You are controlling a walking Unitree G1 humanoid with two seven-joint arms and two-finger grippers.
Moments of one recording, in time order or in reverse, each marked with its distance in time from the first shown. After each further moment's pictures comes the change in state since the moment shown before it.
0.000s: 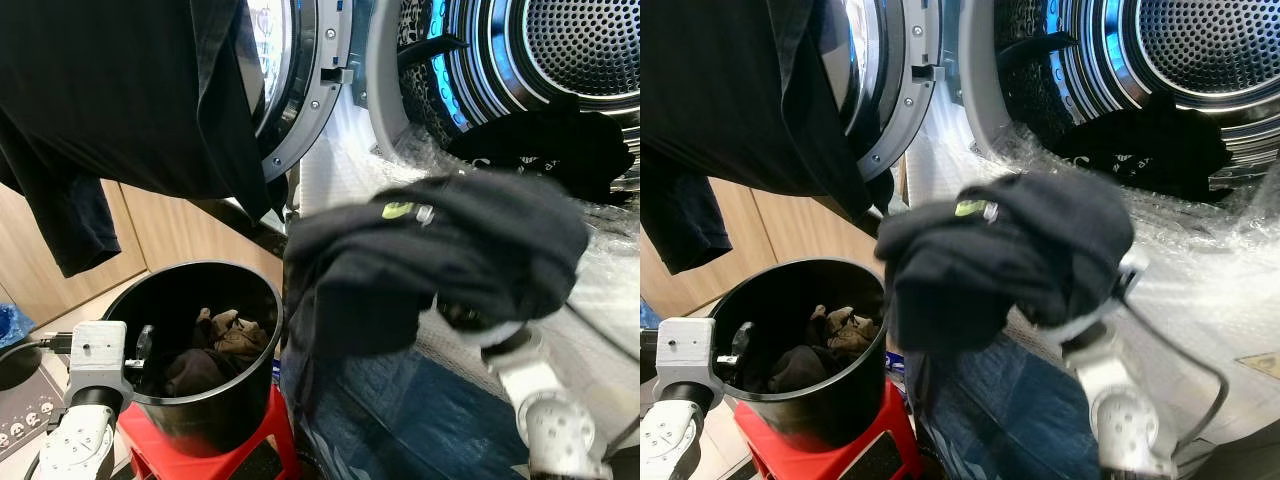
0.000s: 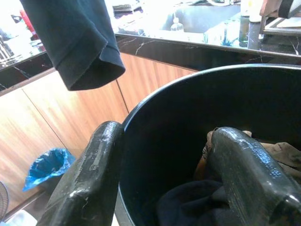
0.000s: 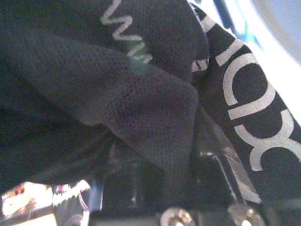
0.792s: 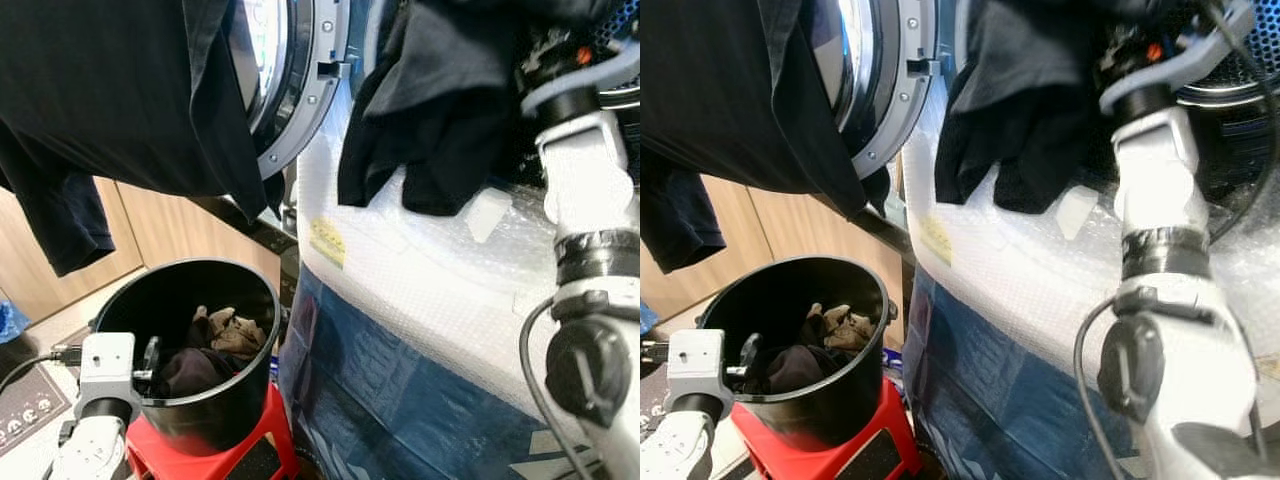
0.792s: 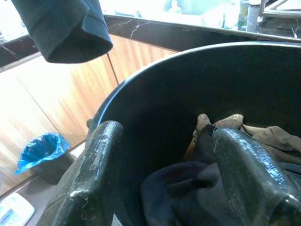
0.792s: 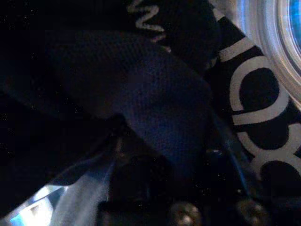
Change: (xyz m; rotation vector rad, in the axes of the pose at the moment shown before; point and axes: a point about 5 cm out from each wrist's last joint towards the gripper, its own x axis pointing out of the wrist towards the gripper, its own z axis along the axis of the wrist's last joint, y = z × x) left arm -0.006 -0.010 -0.013 -0.039 0.041 0.010; right arm 0.107 -0.073 0.138 -0.267 -0.277 -0.549
